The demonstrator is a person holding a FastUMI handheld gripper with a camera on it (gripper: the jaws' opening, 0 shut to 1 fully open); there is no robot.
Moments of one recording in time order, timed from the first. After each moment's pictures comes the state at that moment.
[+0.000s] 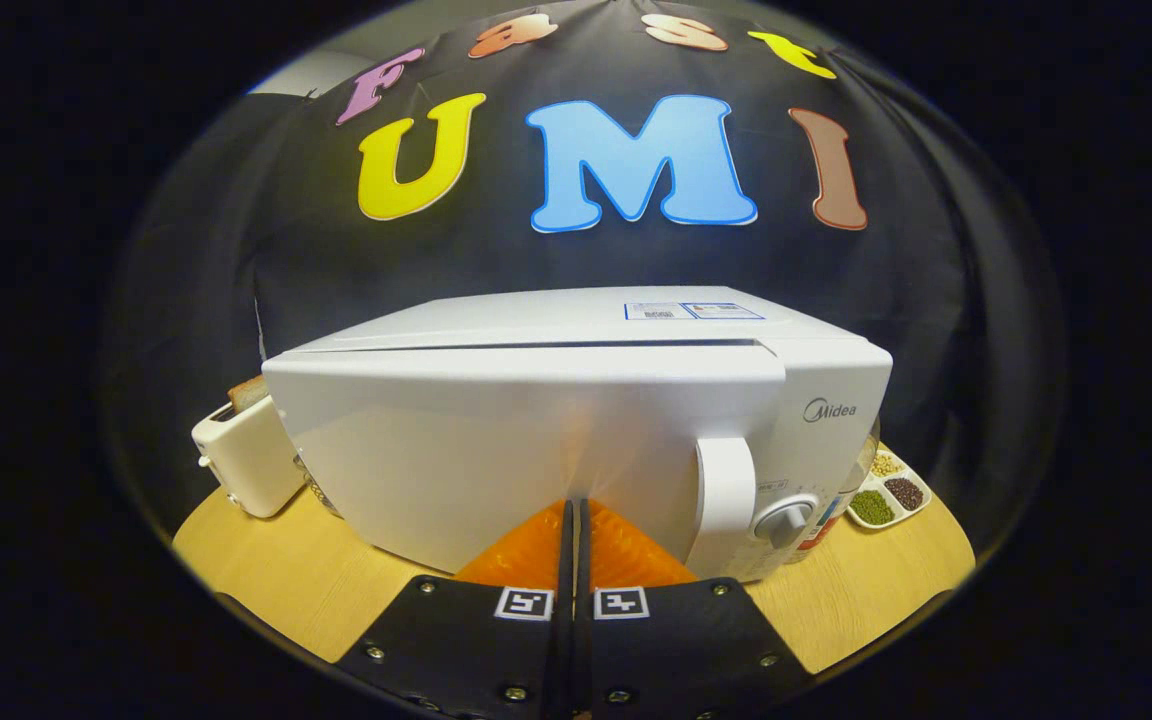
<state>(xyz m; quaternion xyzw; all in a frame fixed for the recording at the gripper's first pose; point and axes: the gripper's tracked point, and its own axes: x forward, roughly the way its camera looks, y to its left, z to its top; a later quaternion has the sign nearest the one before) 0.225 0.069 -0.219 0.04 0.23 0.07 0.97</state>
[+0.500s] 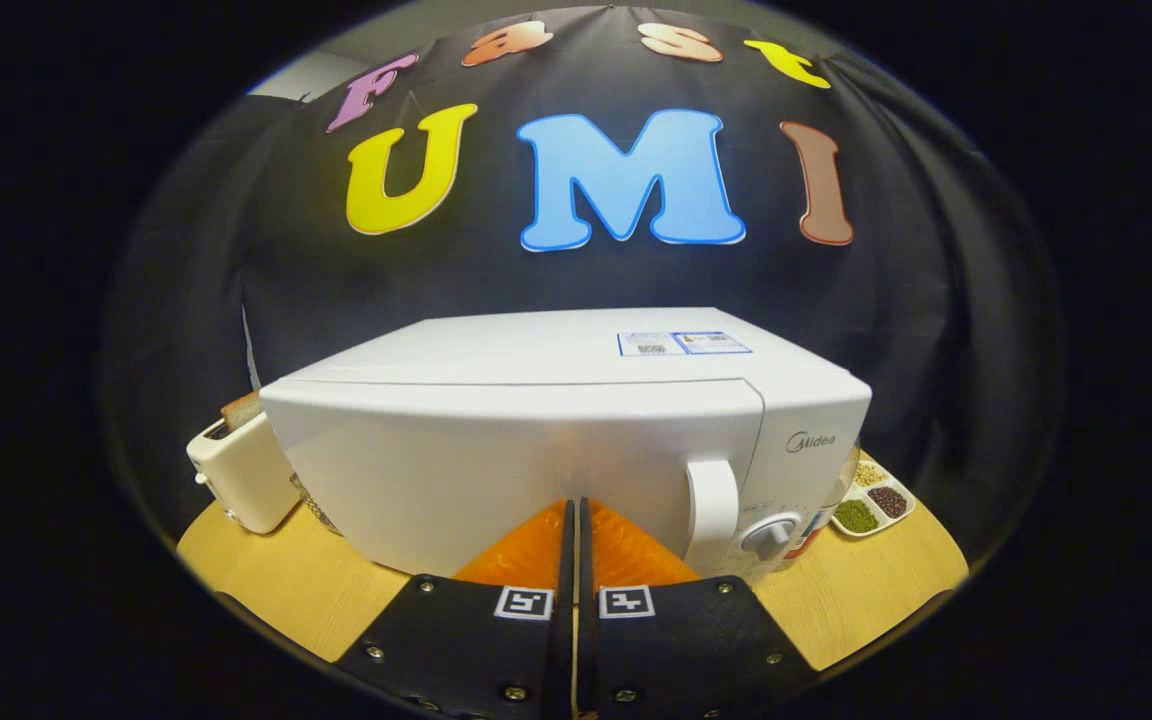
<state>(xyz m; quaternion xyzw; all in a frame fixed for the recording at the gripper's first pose) 0.222 0.065 -0.184 0.04 0.21 0.05 0.97</state>
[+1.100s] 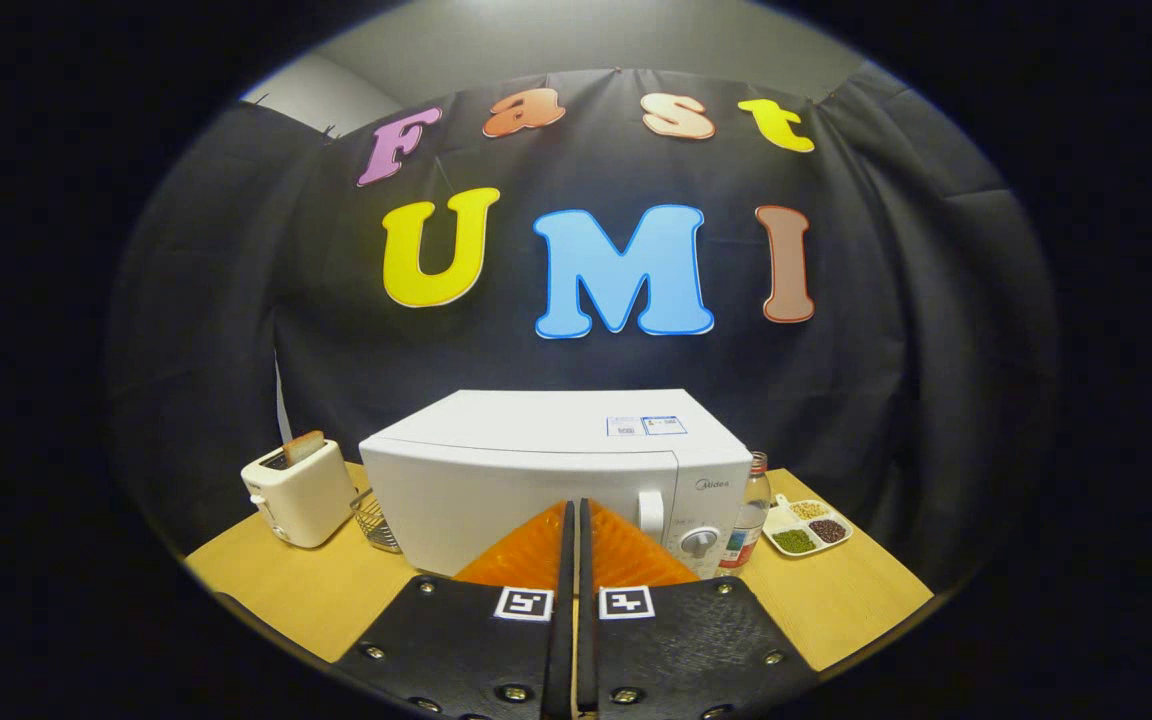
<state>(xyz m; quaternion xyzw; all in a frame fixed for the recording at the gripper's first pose) 0.118 0.051 -0.087 0.03 0.13 0.04 0.99</state>
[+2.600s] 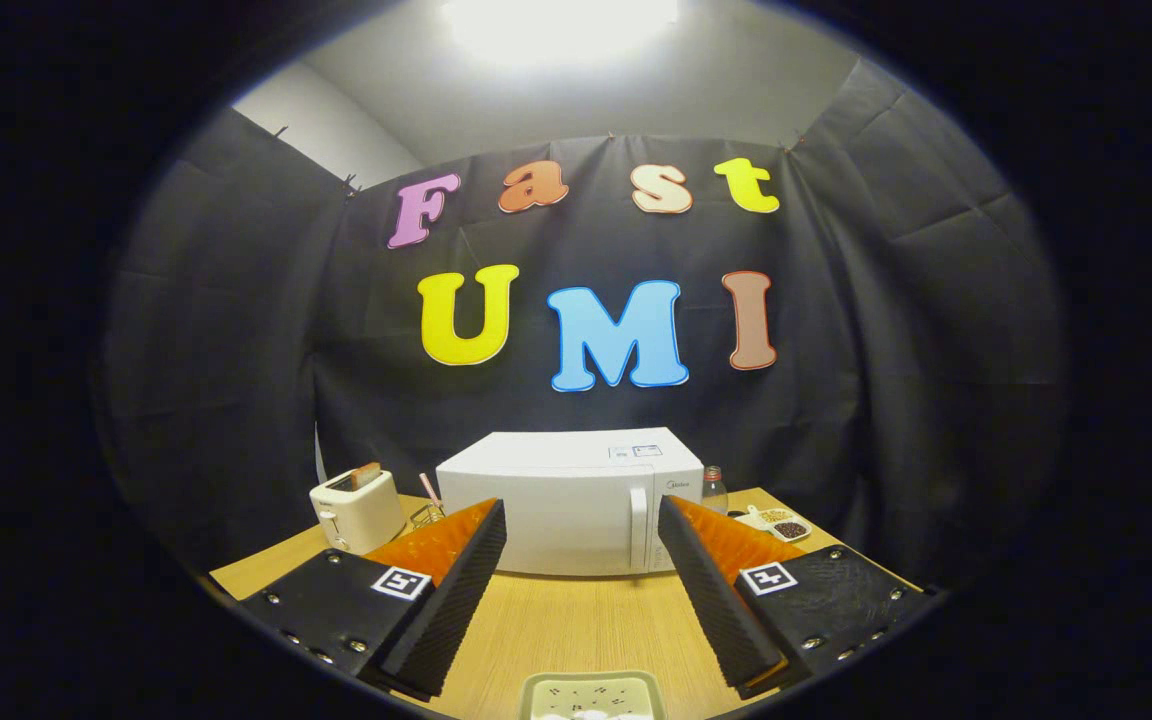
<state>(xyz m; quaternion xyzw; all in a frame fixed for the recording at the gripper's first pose) -0.027 0.054 -0.025 0.04 0.06 0.04 1.00</state>
